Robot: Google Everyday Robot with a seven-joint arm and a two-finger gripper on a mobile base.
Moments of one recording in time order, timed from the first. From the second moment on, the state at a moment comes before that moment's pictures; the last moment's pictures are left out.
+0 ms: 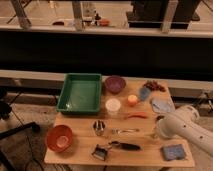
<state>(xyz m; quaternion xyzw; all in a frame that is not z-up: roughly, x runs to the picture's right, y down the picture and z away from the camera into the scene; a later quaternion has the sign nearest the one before) 0.279 0.242 0.756 -0.26 -0.03 0.02 0.97</state>
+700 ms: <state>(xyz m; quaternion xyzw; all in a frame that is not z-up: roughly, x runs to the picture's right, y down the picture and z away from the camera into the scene) 0.273 0.246 0.762 -0.27 -0.02 -0.01 0.96</state>
